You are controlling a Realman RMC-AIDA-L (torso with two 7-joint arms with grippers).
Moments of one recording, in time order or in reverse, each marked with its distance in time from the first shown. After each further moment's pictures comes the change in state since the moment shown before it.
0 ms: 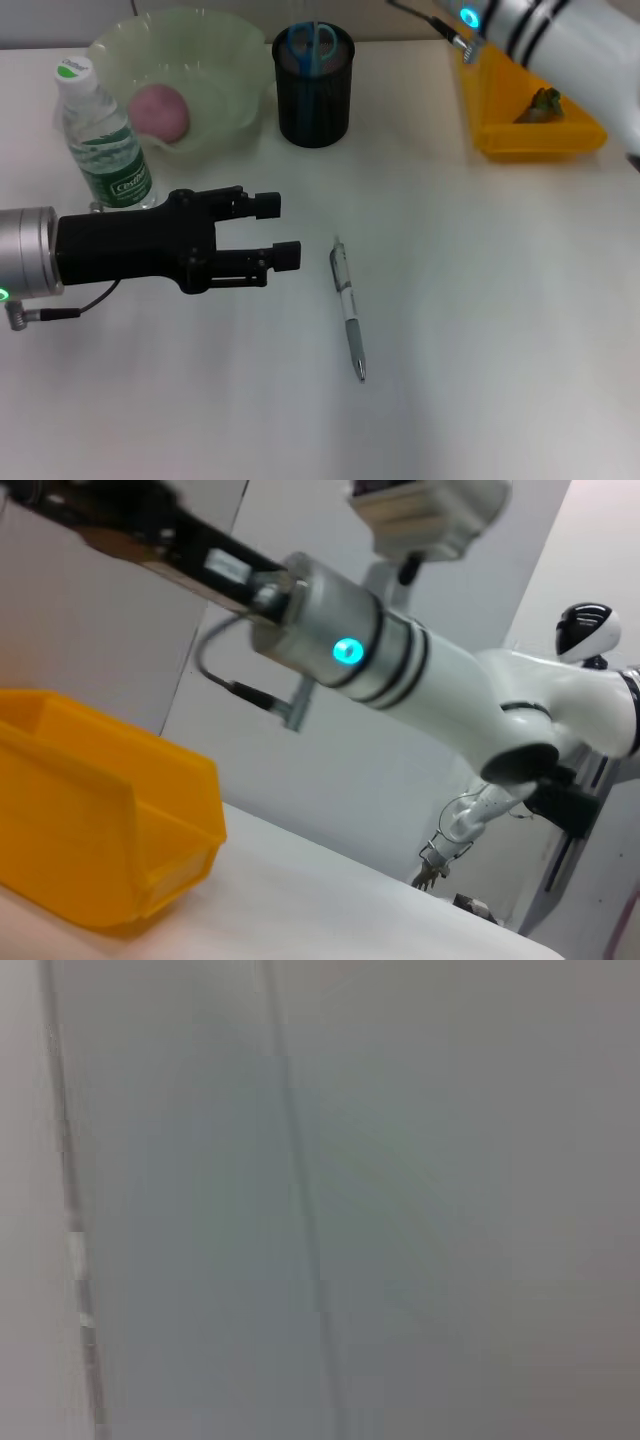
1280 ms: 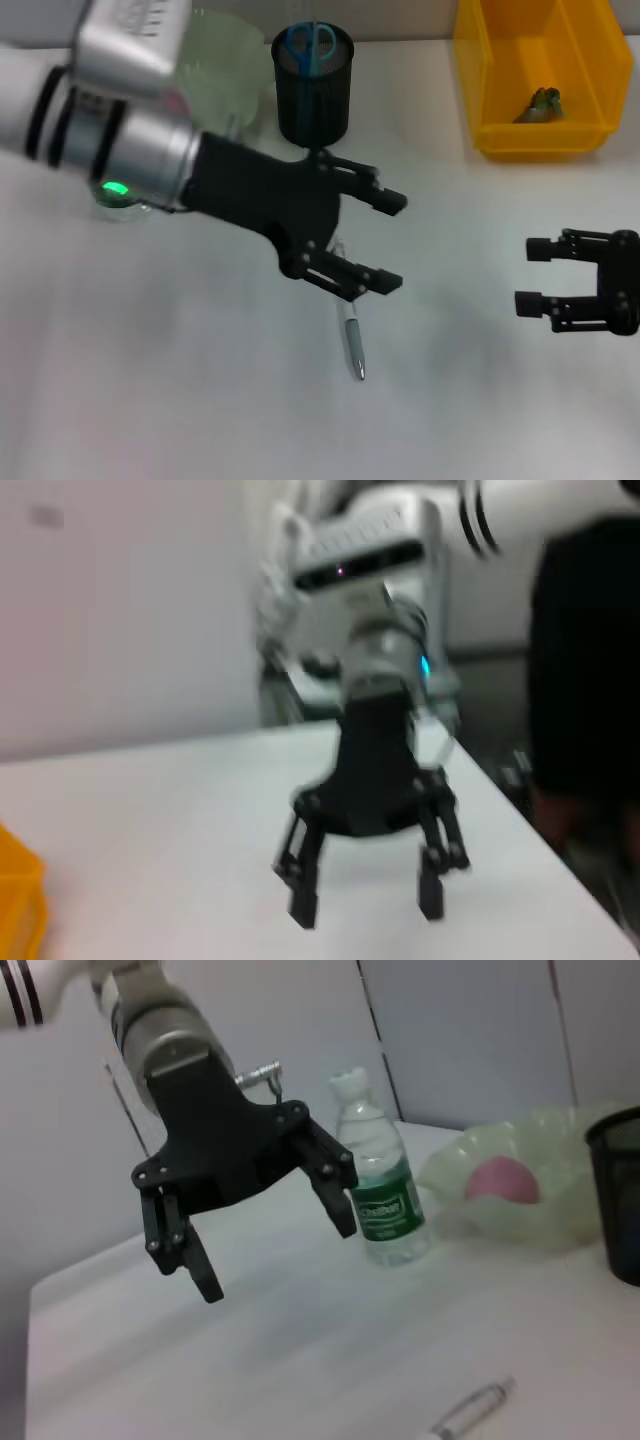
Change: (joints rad) left arm -0.254 -0.021 0.315 0.228 0.085 -0.055 0.048; right arm -0.417 -0.055 1.070 -0.216 -1.816 -1.035 0.617
